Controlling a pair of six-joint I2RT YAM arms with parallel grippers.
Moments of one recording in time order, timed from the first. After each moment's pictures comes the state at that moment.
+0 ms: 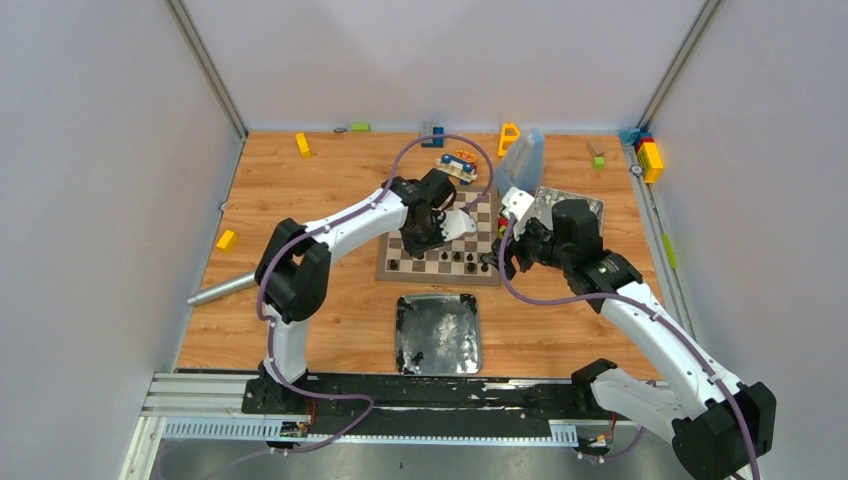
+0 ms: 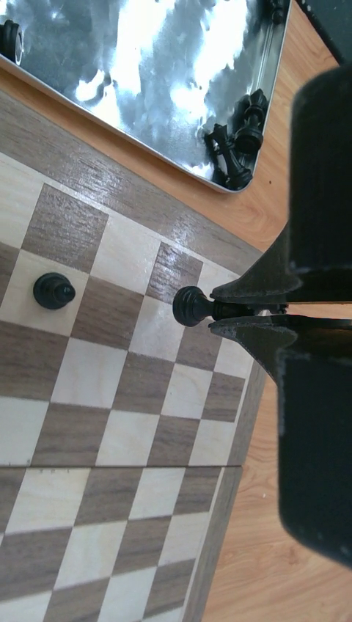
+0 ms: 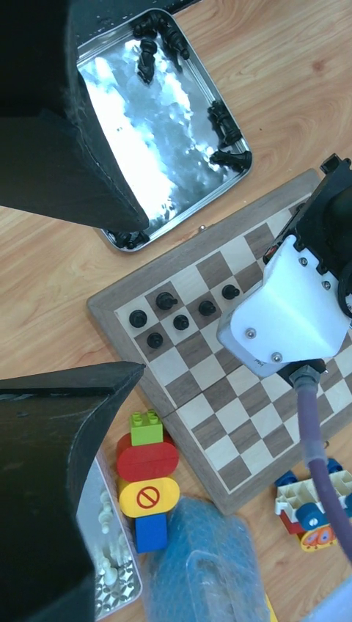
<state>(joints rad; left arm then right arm) -0.73 1.95 1.60 -0.92 0.09 0.60 0.45 0.99 0.83 -0.32 -0.42 -0.31</state>
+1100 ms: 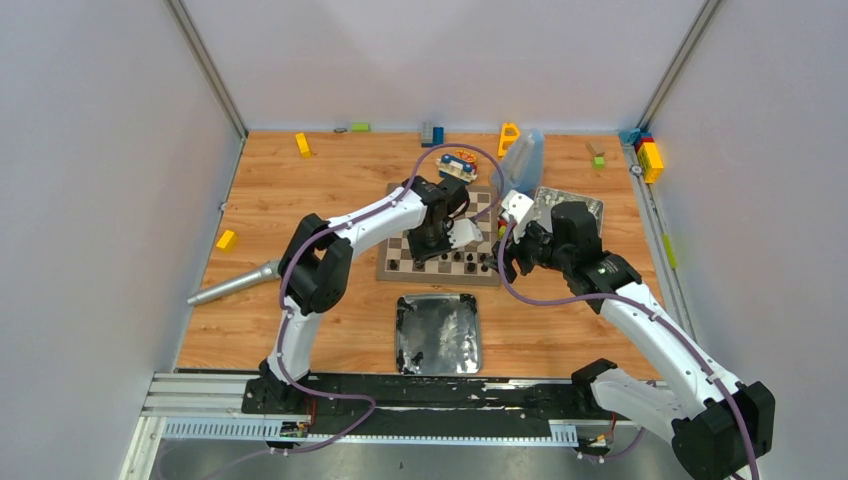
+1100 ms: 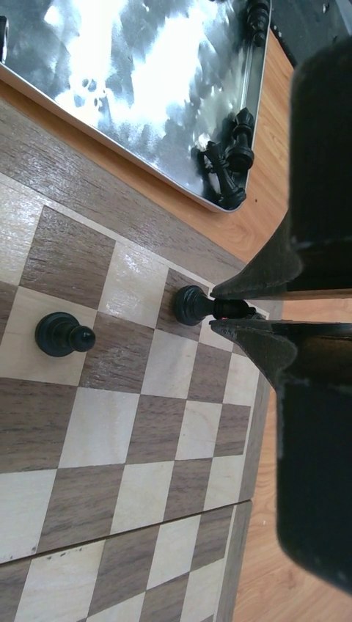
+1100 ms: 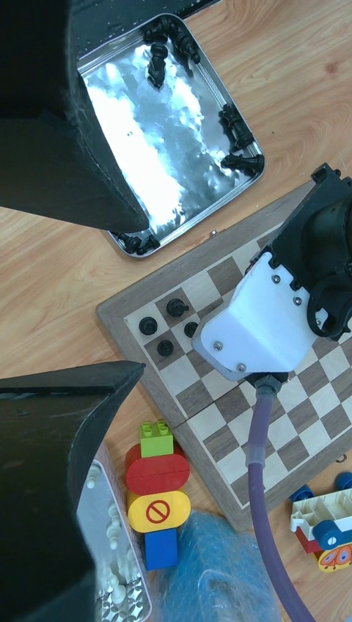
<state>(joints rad) -0.78 2.09 1.74 -1.10 0.04 0.57 0.45 0.99 0.82 -0.35 -0.43 -0.31</state>
